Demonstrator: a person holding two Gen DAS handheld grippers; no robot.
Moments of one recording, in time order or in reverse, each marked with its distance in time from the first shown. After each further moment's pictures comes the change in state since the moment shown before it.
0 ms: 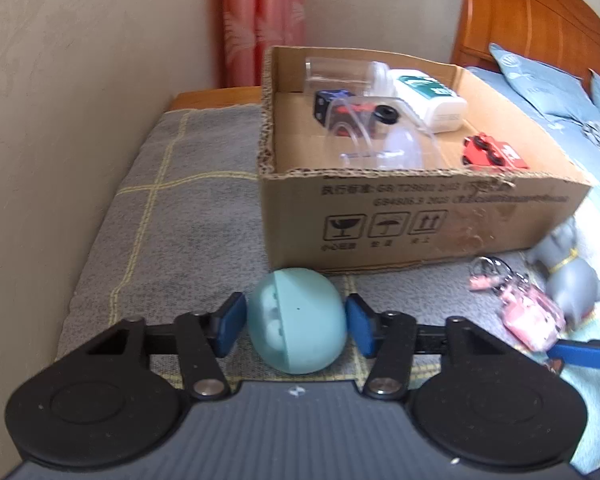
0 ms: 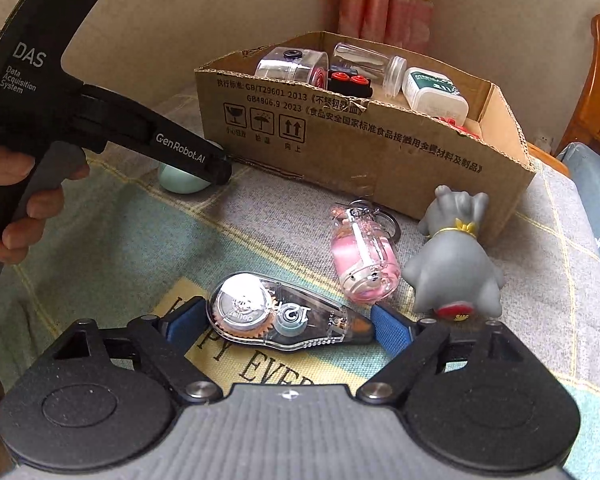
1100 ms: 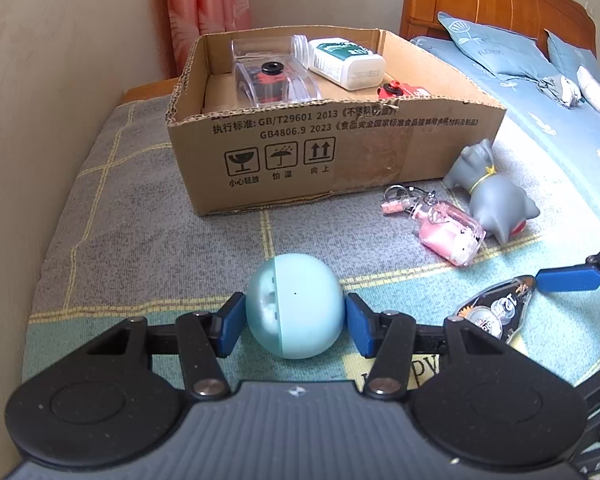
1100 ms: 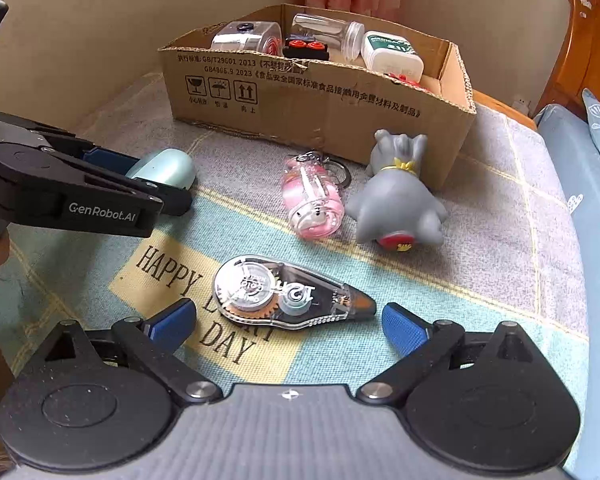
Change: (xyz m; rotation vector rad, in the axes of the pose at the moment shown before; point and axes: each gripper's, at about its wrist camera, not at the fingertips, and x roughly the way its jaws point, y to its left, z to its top) left arm -0.028 -0.038 -0.032 0.100 0.038 -0.063; right arm -0.015 -0.016 -0.015 0.067 0.091 -0.042
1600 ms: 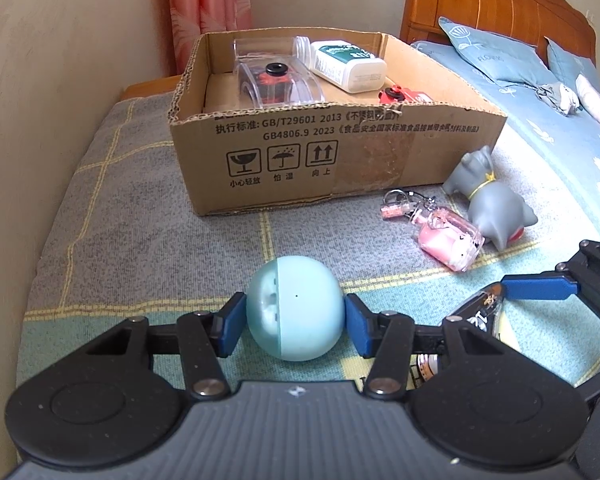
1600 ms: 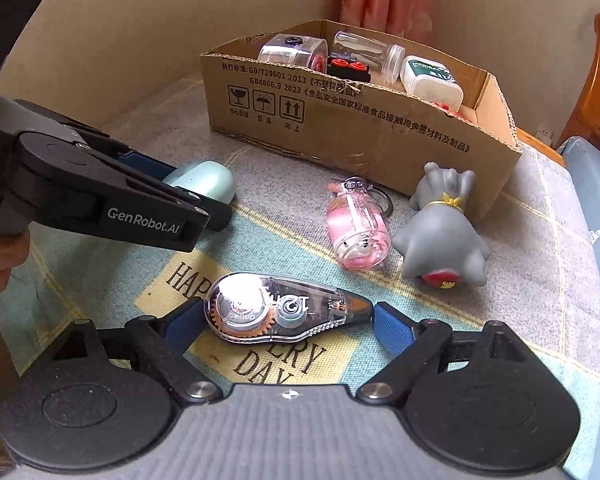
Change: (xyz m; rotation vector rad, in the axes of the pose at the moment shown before) left arm 0.000 0.005 0.001 -0.025 -0.002 -0.023; right arm 0.004 0.018 0.005 -0.087 -0.053 0.032
